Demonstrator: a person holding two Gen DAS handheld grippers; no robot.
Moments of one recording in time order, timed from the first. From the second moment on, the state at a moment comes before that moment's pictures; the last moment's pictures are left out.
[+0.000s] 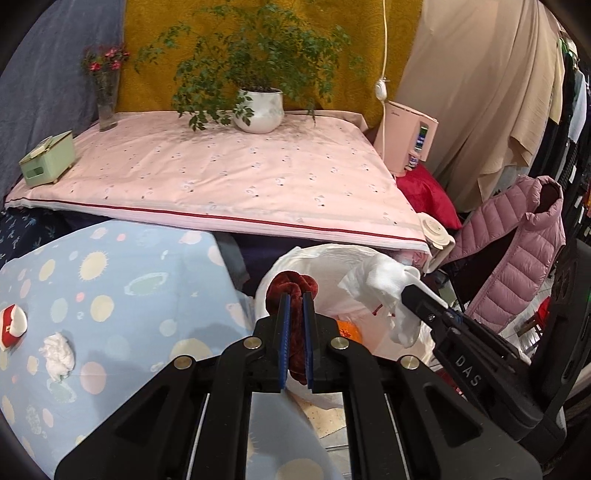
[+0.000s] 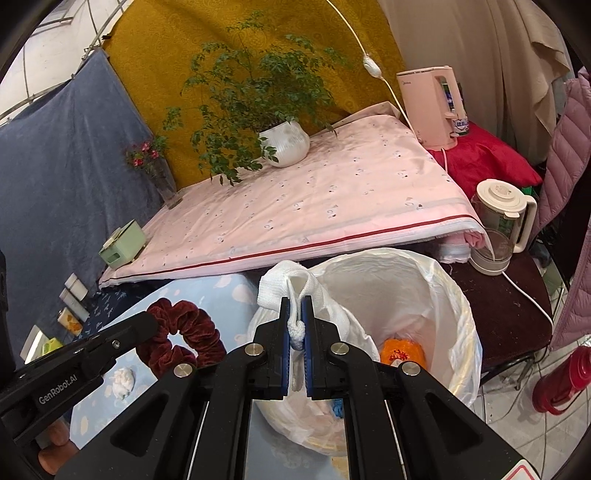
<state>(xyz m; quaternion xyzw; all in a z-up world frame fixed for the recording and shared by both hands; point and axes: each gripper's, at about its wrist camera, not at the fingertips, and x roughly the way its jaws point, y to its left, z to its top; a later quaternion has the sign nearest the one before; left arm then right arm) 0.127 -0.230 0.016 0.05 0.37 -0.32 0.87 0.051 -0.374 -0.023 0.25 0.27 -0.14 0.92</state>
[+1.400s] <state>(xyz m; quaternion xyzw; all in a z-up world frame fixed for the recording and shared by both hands) 0.163 -0.150 -0.011 0.01 0.38 -0.23 0.90 0.088 -0.310 -0.029 0.20 0.31 -0.11 0.92</state>
